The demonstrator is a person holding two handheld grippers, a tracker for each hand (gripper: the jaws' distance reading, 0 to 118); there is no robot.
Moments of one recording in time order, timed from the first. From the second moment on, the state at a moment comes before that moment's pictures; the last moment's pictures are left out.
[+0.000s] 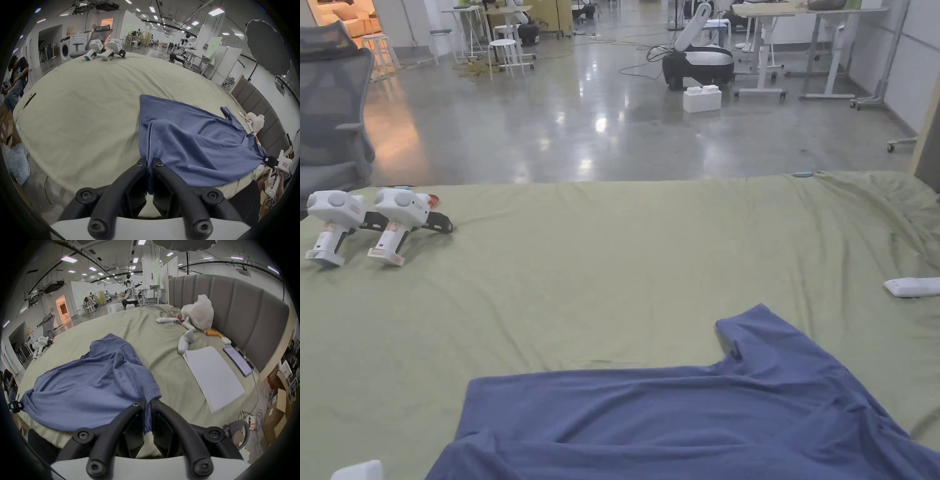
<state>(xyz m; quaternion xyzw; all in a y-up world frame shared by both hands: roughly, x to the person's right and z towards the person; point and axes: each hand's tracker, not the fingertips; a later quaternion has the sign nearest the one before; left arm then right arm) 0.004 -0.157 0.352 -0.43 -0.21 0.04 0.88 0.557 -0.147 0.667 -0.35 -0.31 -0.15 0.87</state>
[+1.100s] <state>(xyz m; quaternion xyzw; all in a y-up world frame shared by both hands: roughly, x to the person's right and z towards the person) 0.050 0.045 0.545 0.03 -0.27 -0.04 0.96 0.449 -0.001 0.717 -0.06 -0.19 -0.04 0.98</state>
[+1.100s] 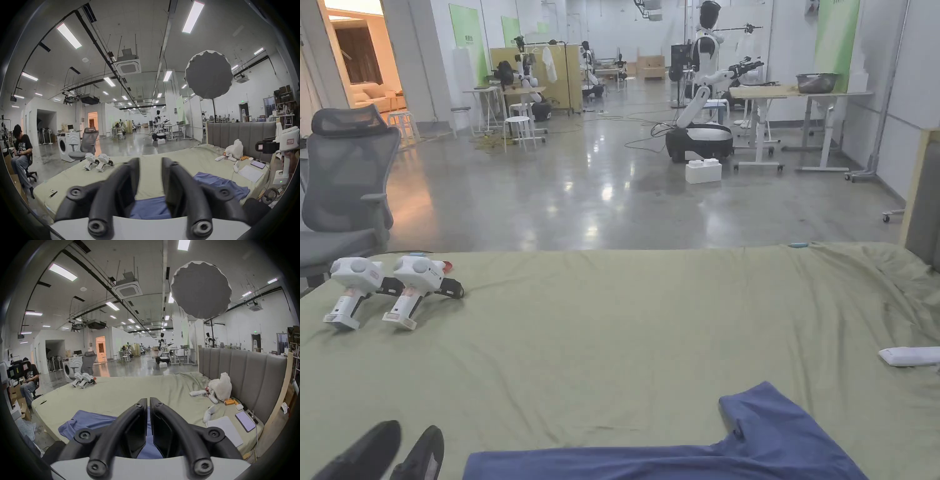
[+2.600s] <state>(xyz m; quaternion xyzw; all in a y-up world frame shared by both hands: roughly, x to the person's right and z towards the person) 0.155 -0.214 0.156 -0.47 -0.16 -0.14 0.86 0.527 -0.104 0.629 -0.28 -0.19 -0.13 0.93</state>
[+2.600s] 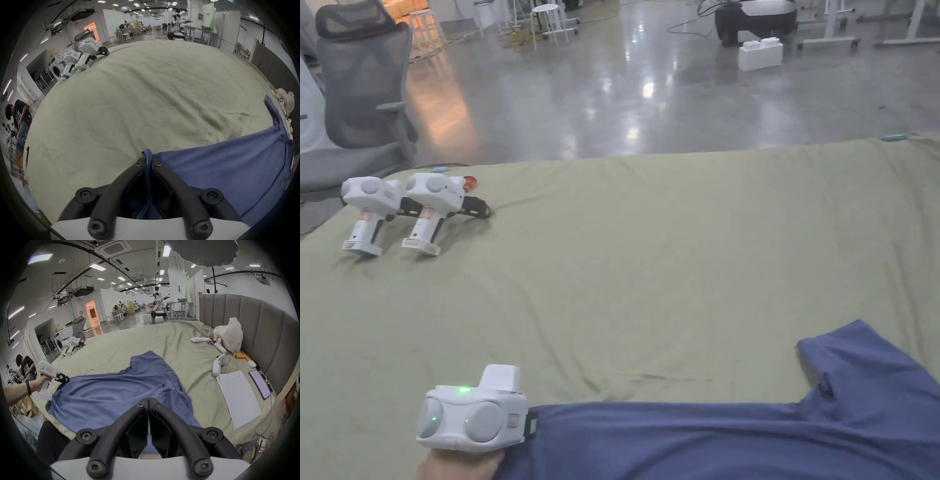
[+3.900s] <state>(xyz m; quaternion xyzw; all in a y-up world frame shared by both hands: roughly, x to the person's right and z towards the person) 0.007 -0.124 0.355 -0.42 -0.27 -0.05 0.86 0.597 -0.122 0.651 -0.40 -0.15 -0.18 0.89</state>
